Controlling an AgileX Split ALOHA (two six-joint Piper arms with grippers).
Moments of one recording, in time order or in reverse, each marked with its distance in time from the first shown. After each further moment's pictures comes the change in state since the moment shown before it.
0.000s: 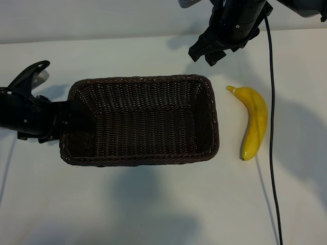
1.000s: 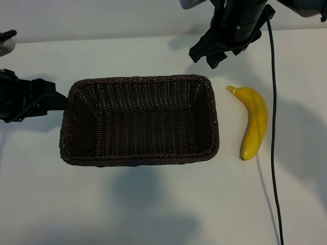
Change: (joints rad) left arm 0.000 -0.326 -0.040 0.219 0.065 -0.199; right arm 0.000 0.000 0.000 0.001 0.031 0.037
